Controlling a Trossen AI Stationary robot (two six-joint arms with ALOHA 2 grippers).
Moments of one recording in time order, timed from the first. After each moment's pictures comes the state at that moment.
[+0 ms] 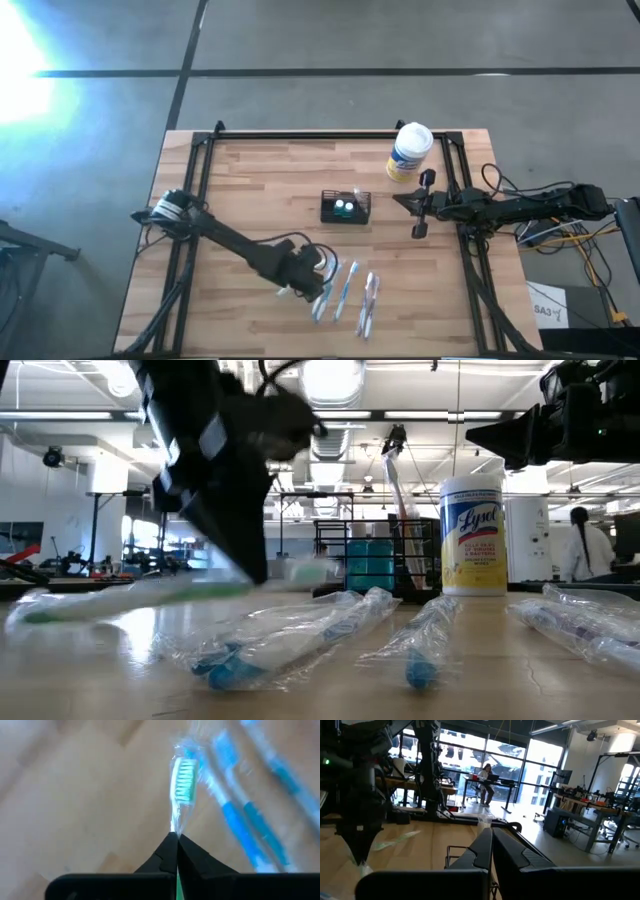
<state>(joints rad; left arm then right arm) -0.41 1.89 1.32 -0.62 -0.32 -1.01 -0.02 0.63 0.01 0.76 0.17 -0.18</state>
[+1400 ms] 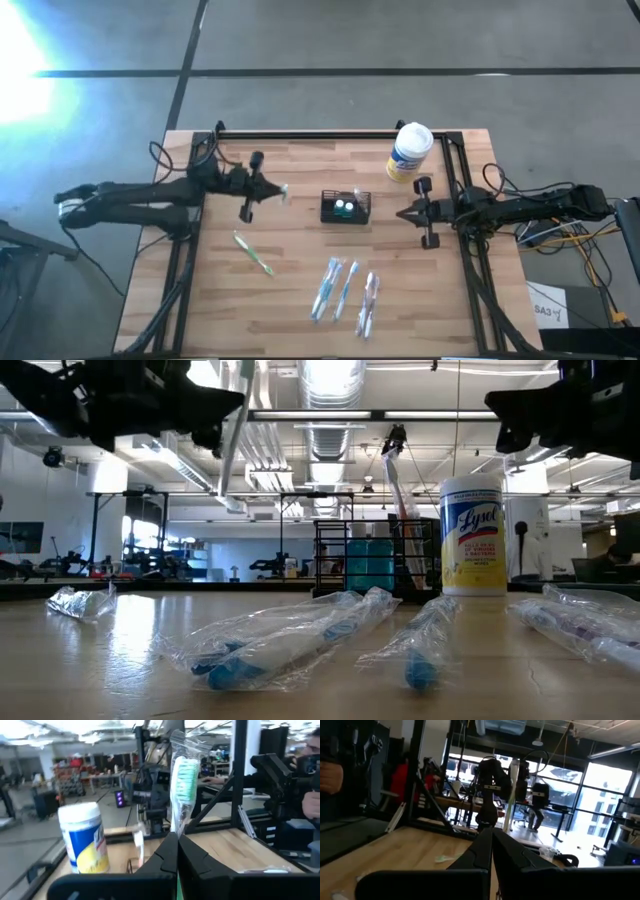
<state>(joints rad) 0.38 0.94 0.39 0.69 0.53 0.05 -0.03 0.63 0.01 0.83 -0.15 -0.16</state>
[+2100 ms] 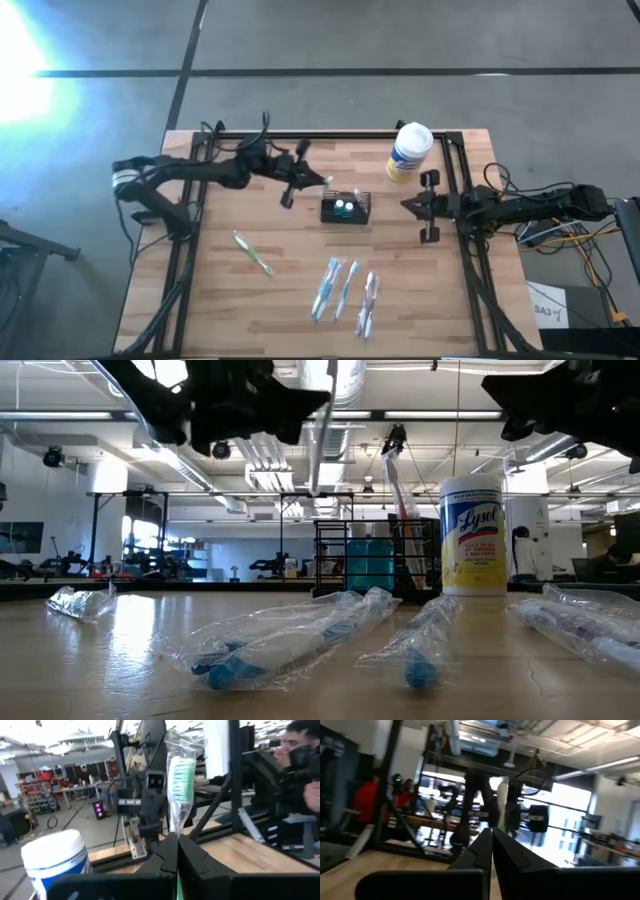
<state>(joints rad) 0.38 1.51 0.80 0.86 0.68 0.10 -0.03 0.63 0.01 0.96 -0.02 -0.19</state>
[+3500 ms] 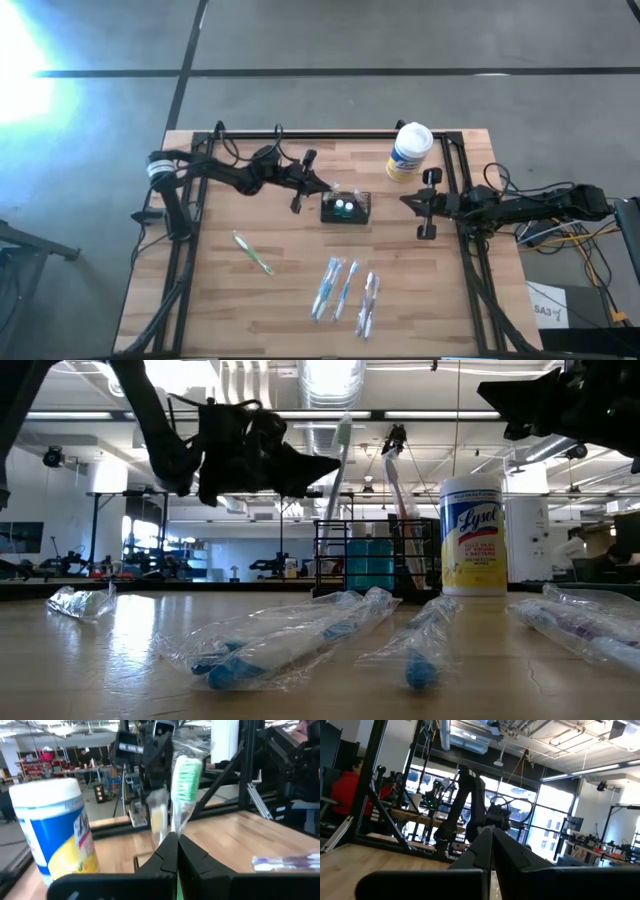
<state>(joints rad) 0.41 1.77 0.73 1.14 0.67 0.08 -0.03 0.63 0.01 0.96 0.03 -0.27</state>
